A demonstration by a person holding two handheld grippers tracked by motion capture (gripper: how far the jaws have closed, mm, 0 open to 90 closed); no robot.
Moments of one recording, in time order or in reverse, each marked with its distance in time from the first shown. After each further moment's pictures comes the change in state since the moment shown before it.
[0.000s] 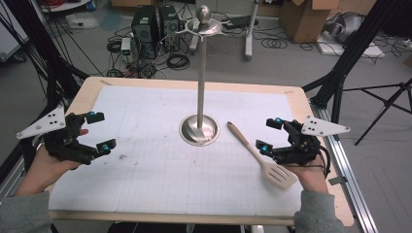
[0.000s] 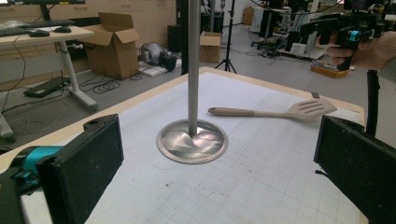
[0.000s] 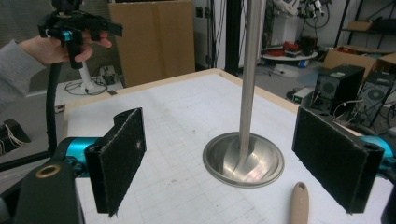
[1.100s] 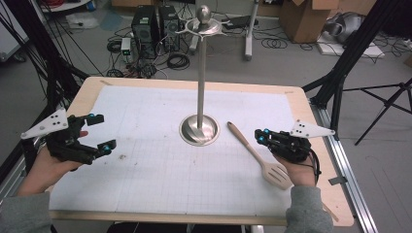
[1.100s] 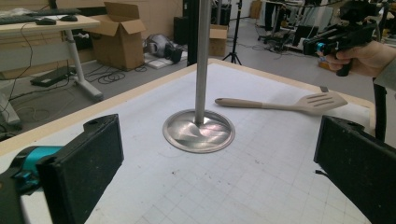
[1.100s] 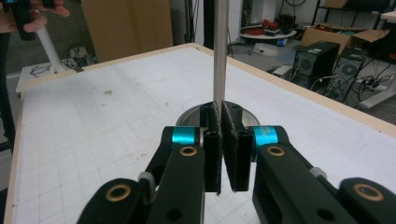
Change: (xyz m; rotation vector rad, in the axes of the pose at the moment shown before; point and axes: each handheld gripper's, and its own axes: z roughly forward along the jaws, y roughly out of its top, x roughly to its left) left arm 0.005 -0.010 0.000 0.028 0.027 -0.021; right arm -0.015 -0.032 0.015 0.078 -0.092 0.006
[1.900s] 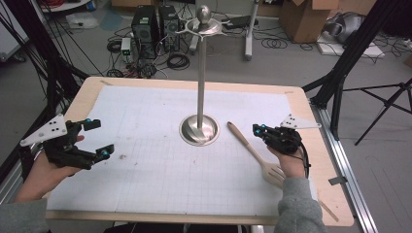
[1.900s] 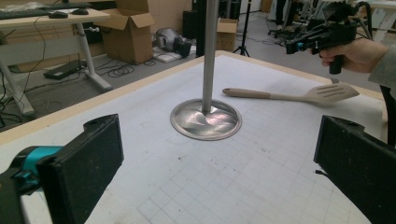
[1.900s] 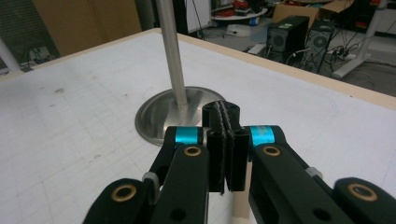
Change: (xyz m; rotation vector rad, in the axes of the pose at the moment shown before) left arm -0.005 -0.011 -0.007 0.024 0.041 0.005; right arm -0.027 -0.018 0.031 0.062 -0.119 0.096
